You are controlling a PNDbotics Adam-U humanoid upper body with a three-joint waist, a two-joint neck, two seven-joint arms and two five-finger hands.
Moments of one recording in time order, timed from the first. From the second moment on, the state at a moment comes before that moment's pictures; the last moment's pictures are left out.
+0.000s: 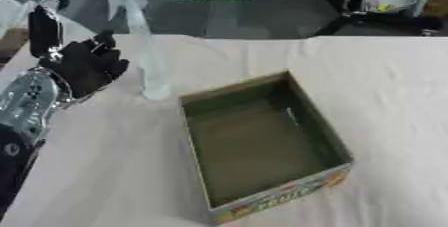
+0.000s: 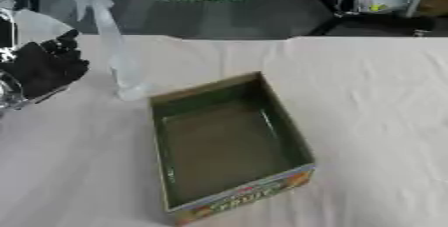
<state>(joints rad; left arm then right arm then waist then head) -0.77 0.44 -0.24 -1.62 1.50 0.36 0.64 -0.27 -0.49 -0.38 -1.90 -0.33 -0.10 -0.17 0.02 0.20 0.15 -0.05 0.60</state>
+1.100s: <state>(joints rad) -0.81 0.42 -0.24 -1.62 1.56 0.37 0.63 -0.27 -0.49 -0.38 -1.90 -0.33 -0.10 -0.17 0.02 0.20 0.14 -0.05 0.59</state>
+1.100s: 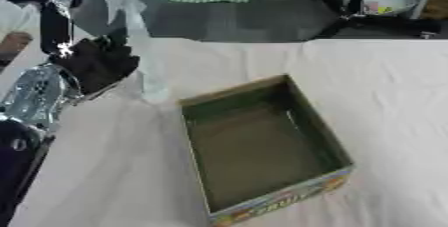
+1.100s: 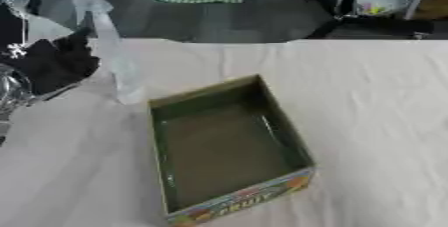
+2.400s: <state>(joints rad) -0.83 0.42 -0.22 -1.61 1.53 0.26 0.72 -0.29 -0.49 -0.38 -1.90 -0.34 -0.10 -0.16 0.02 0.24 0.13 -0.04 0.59</state>
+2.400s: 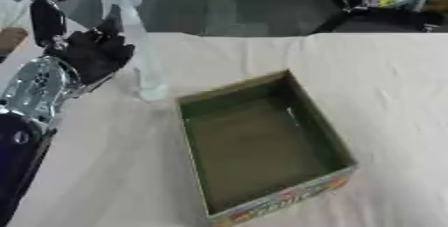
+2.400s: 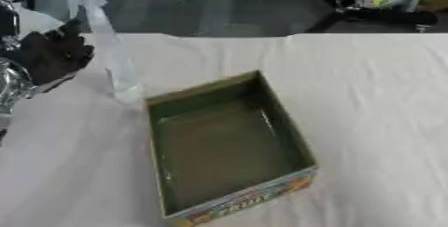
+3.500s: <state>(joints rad) -0.86 0.45 -0.20 -1.55 1.51 0.25 0.69 -0.30 -0.49 -0.38 -1.90 -0.34 -0.10 -0.15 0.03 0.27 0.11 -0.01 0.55</state>
